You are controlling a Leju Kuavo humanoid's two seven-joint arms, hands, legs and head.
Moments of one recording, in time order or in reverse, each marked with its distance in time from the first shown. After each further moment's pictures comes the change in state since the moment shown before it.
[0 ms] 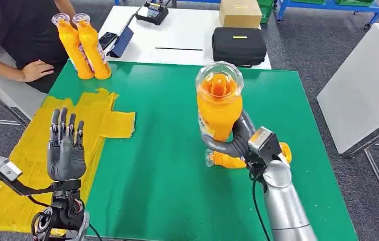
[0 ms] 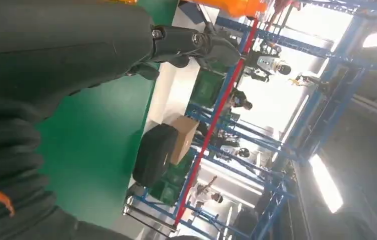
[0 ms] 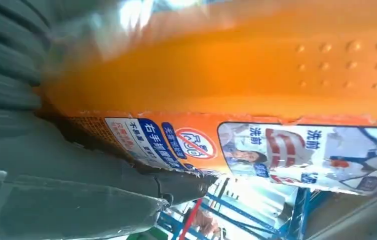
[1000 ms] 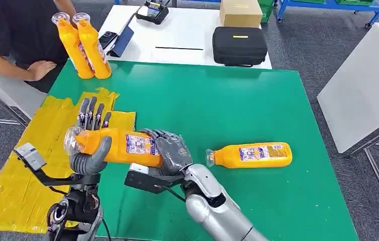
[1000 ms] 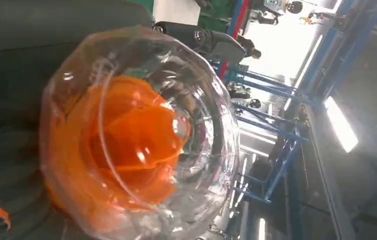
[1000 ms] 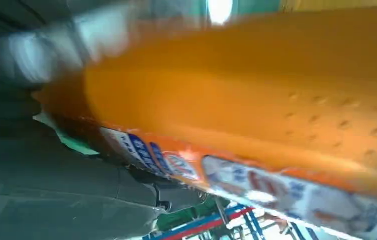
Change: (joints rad) left arm -0.075 0.002 -0.158 0.013 -0.044 -0.053 0.067; right arm -0.042 0.131 0.572 0.259 0.649 -0.566 0.497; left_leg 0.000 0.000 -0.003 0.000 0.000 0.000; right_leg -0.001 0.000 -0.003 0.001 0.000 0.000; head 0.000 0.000
